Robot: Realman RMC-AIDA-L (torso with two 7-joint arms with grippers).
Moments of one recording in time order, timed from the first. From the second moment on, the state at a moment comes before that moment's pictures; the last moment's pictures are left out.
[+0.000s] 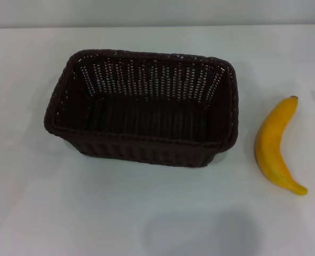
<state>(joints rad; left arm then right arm) -0.24 -2.05 0.46 0.74 1.27 1.35 -1.25 0.61 1.81 2.30 1.27 -2.38 1.65 -0.67</state>
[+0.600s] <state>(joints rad) -0.21 -2.03 0.45 0.74 1.27 1.37 -1.25 0.68 1.94 2.07 1.33 -2.51 1.85 -0.57</state>
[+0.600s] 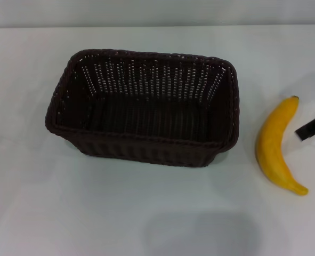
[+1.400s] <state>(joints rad) -0.21 -2.03 0.45 0.73 1.31 1.36 -1.25 0.66 2.01 1.98 1.21 -2.52 1.73 -0.50</state>
